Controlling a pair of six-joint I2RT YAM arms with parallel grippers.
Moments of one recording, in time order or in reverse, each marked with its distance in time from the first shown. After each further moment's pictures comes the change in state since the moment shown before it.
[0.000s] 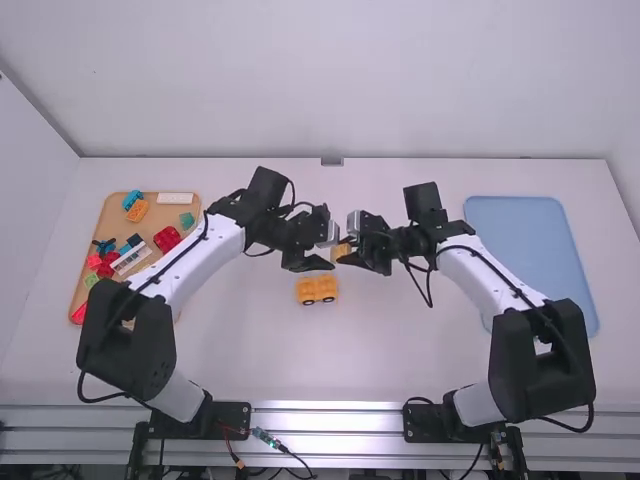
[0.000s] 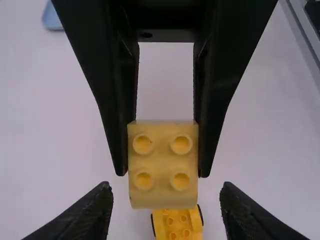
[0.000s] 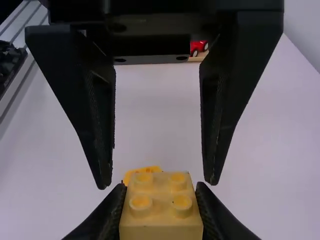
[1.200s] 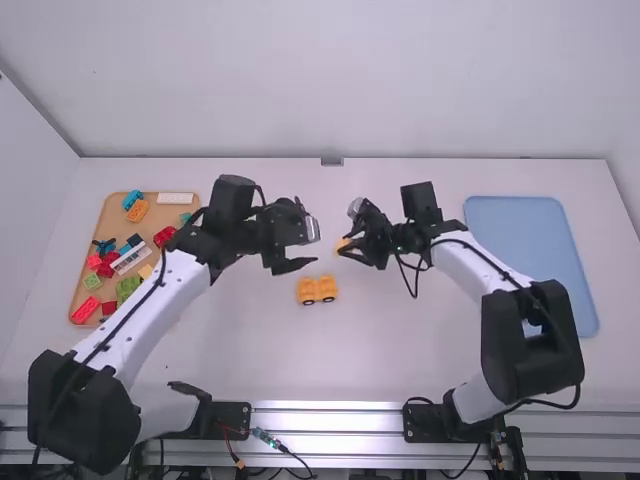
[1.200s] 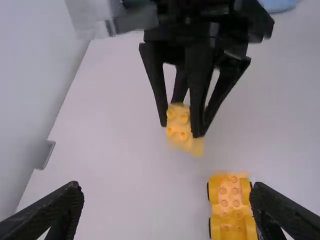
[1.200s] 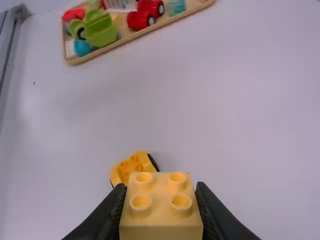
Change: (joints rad) left arm 0.056 -0.295 -0.185 0.208 -0.174 -0.106; right arm -0.003 0.081 0.000 0.115 0.125 0.359
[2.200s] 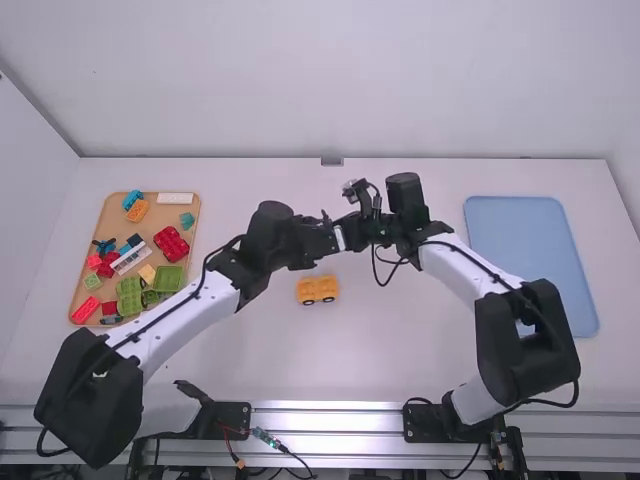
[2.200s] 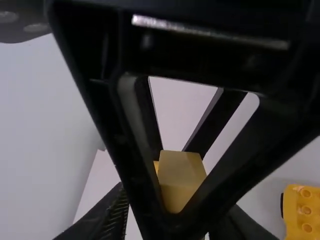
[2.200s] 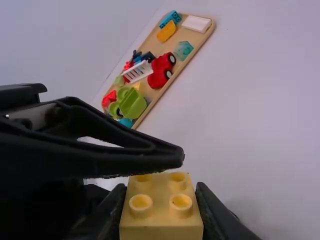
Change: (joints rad) left arm -0.213 0.034 -0.193 0.448 -0.491 -0.061; right arm 0.085 0.003 0.000 0.301 -0.045 0.827
